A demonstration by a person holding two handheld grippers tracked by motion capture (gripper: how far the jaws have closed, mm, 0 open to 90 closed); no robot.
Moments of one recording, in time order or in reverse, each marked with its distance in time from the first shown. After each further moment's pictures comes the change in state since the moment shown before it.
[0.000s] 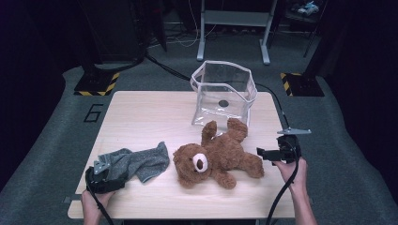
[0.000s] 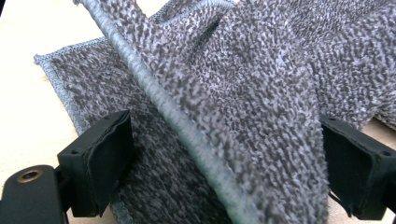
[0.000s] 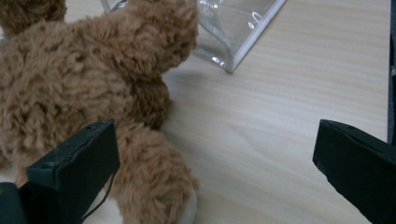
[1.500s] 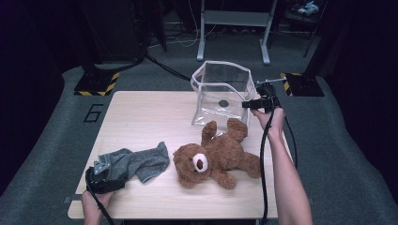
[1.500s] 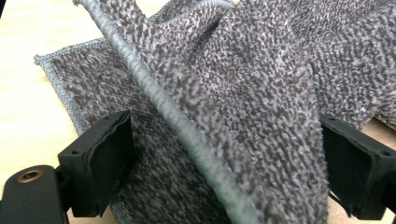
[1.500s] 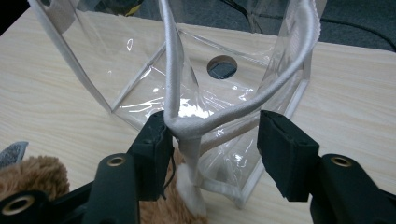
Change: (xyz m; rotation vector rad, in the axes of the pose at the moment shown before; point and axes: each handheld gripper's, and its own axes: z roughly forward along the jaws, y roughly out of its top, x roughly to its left) left arm -0.001 0.000 0.000 0.001 0.000 -0.005; right arm 0.003 0.153 0.065 0.014 0.022 0.083
